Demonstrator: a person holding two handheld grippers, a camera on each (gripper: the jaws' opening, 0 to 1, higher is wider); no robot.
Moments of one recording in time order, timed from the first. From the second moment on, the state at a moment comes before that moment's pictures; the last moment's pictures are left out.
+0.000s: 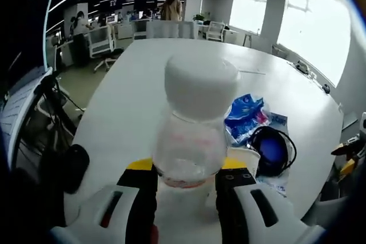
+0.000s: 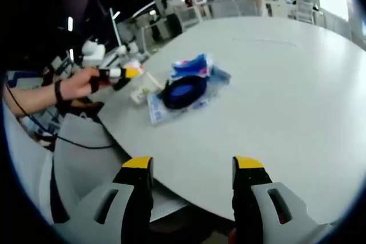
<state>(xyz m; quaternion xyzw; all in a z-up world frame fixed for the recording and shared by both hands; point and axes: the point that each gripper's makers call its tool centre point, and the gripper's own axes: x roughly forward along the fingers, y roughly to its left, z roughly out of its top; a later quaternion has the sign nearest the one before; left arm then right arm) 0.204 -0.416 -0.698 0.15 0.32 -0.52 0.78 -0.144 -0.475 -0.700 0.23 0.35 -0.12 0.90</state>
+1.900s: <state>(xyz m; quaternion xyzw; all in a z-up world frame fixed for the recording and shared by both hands) 0.261 -0.473 -0.698 0.11 0.33 -0.48 0.81 -0.129 -0.476 -0.690 0.22 0.34 -0.13 0.90</state>
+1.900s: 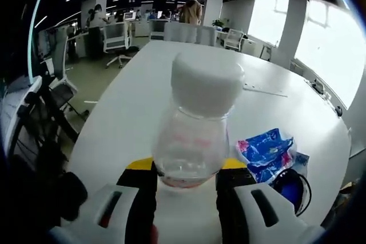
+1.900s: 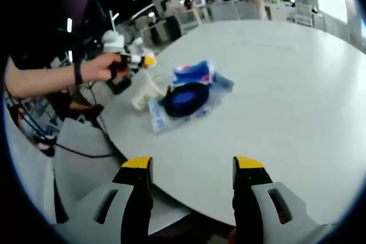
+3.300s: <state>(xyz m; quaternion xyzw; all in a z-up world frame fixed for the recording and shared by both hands) 0.216 -0.379 -0.680 0.08 0.34 -0.47 0.81 -0.083 -0.485 -0.678 0.20 0.32 -0.08 0.92</state>
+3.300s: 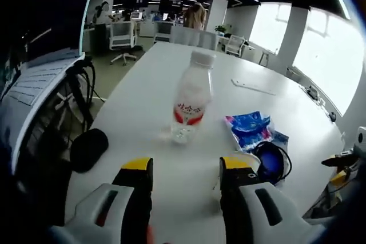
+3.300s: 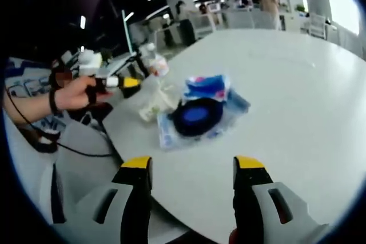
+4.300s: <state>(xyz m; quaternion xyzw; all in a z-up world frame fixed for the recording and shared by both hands) 0.162 -0.320 -0.697 0.10 0.35 -0.46 0.81 -0.087 -0.479 -0.693 0.23 0.32 -0.07 0.92</state>
